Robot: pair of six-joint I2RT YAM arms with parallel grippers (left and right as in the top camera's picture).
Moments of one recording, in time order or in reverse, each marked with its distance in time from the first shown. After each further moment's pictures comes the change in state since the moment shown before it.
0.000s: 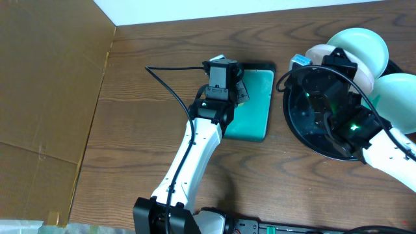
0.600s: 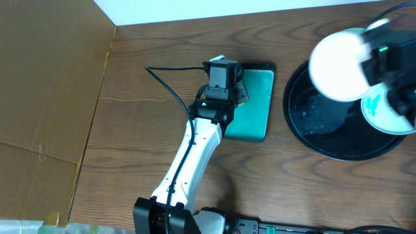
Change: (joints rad) left arm 0.000 0.000 0.000 -0.005 0.000 0.000; right arm -0.500 0.000 -0.001 -0.204 -0.728 0.987
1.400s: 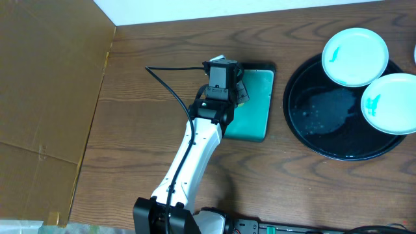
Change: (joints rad) left arm 0.000 0.000 0.000 0.000 0.000 0.000; right arm -0.702 0.240 0.000 0.069 -0.312 0.390
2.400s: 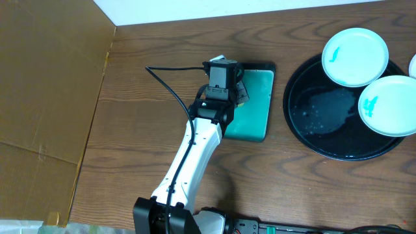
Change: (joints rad) left arm 0.000 0.000 0.000 0.000 0.000 0.000; right arm 0.241 -0.157 0.004 0.070 -0.025 0.019
